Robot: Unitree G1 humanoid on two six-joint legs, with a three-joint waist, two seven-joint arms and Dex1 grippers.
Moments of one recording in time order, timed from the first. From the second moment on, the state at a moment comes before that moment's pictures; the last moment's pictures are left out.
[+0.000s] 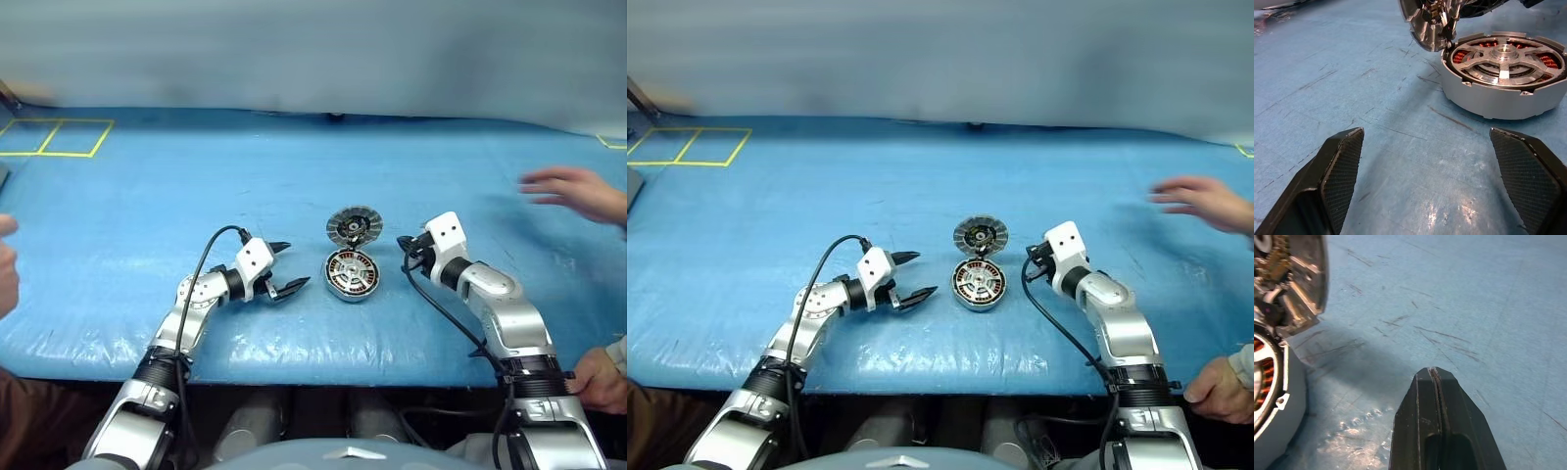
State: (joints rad) left arm -0.29 0.34 -0.20 0.32 -0.08 -0.13 -0.83; right arm -0.26 -0.46 -0.03 0.09 0.18 0.38 0.59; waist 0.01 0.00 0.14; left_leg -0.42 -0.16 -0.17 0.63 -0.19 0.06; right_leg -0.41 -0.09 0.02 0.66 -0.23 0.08
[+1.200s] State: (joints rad) left arm -0.24 0.36 -0.18 0.27 -0.13 -0.11 -0.86; right arm -0.39 -0.50 0.12 -0.10 0.25 0.34 0.95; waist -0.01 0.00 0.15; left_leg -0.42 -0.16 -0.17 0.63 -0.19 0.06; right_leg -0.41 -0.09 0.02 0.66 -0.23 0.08
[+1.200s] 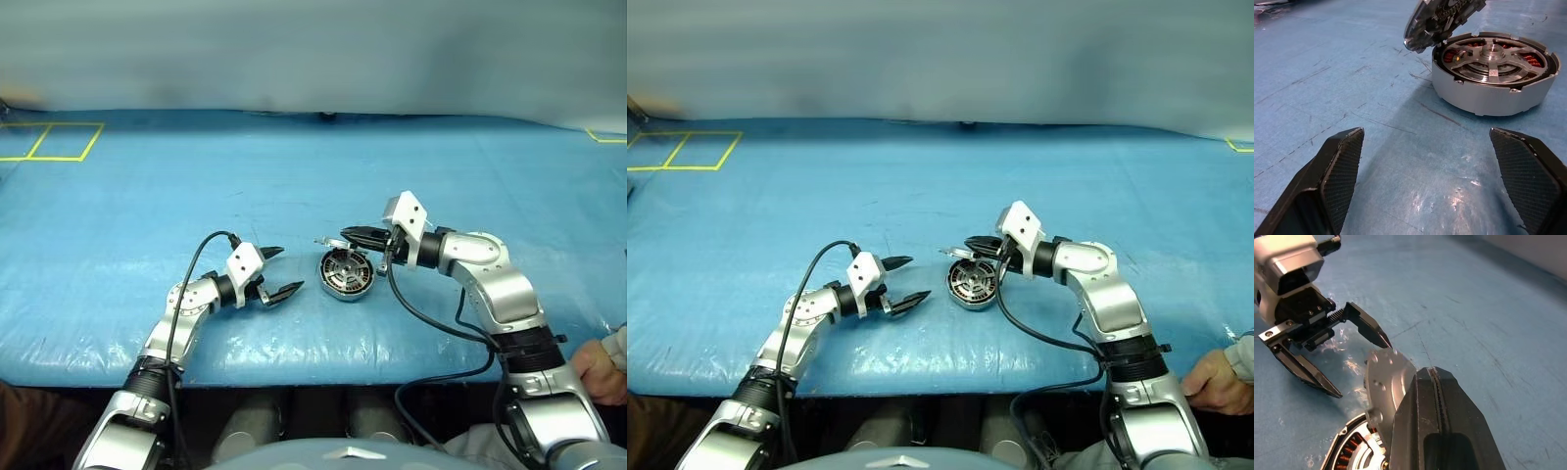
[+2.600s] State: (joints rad) left arm -0.22 0.35 -0.19 0.27 -0.13 -0.10 -0.85; right arm -0.36 -0.57 0.30 -0.05 0.11 0.29 0.99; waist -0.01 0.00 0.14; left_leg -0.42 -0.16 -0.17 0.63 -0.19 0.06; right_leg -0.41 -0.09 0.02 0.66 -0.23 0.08
